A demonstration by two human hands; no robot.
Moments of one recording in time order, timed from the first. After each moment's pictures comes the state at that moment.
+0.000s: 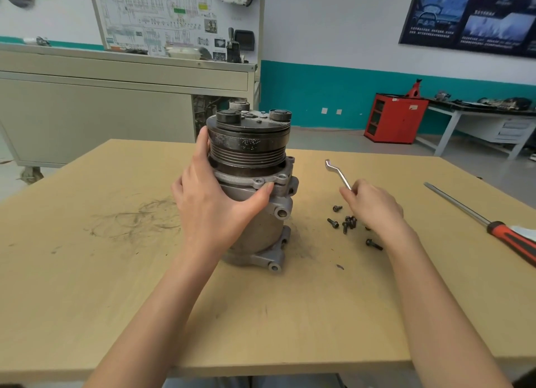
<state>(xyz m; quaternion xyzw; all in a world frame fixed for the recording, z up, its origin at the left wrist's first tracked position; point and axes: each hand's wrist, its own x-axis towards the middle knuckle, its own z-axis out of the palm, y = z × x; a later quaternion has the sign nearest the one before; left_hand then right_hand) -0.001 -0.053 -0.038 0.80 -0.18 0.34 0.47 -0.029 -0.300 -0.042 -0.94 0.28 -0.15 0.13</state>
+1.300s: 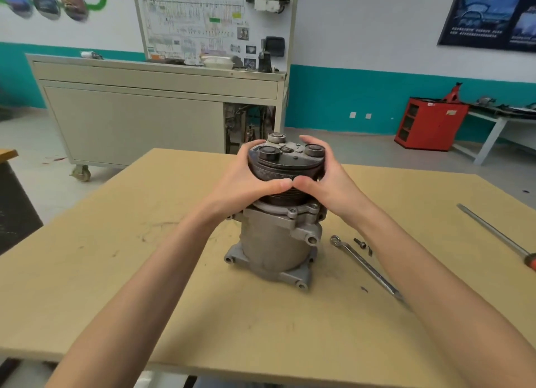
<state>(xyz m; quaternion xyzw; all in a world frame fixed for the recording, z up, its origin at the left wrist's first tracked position) 0.051 -0.023 0.022 0.75 -0.31 0.01 0.58 -0.005 -0.199 0.032 -0.80 -0.12 -0.14 0.57</state>
